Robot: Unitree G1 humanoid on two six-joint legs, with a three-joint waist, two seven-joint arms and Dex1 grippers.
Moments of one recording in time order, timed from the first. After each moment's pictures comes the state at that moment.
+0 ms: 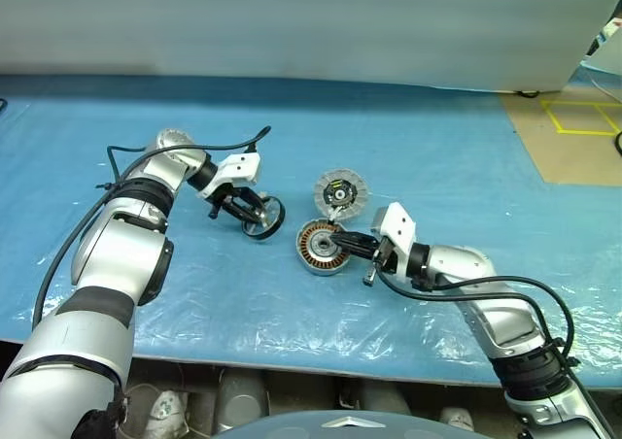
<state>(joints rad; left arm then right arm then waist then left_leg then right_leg) -1.17 0.47 -0.30 1.23 0.15 -0.30 -1.61 -0.15 -0.52 0.17 -0.34 0.27 0.42 0.81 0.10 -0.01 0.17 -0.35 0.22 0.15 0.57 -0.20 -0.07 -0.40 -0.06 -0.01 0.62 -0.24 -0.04</state>
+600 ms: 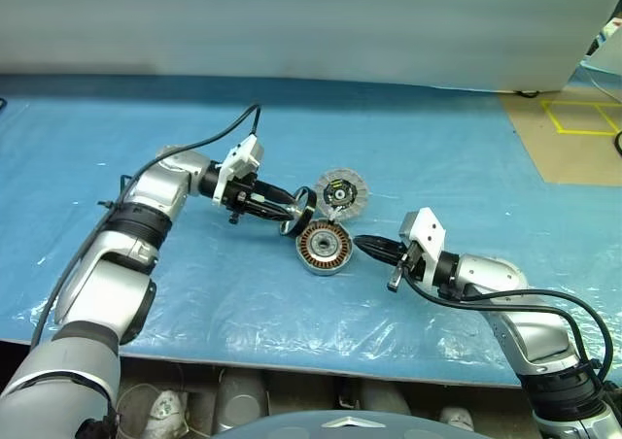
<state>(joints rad) -0.89 0.50 -0.31 0.64 -0.41 0.19 -1.59 -0.06 -0.57 0.08 -0.37 0.31 0.42 0.80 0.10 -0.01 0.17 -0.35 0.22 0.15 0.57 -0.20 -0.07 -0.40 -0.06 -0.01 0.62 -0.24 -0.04</state>
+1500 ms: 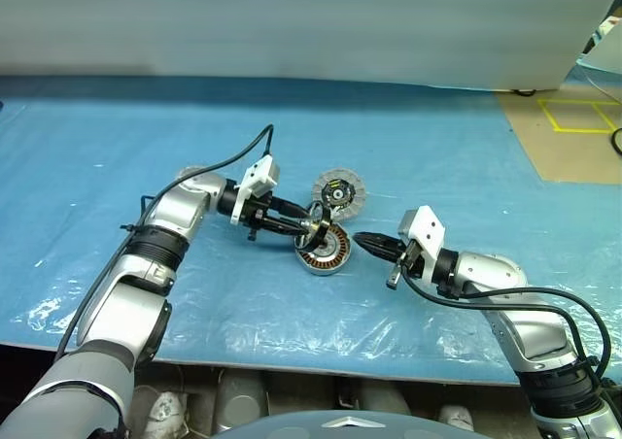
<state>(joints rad) -0.81 0.43 -0.27 0.58 -0.27 0.17 -1.54 -0.07 -0.57 0.08 -0.36 0.29 0.40 0.80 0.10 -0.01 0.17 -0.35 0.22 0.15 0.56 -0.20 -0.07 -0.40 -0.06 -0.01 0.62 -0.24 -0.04</state>
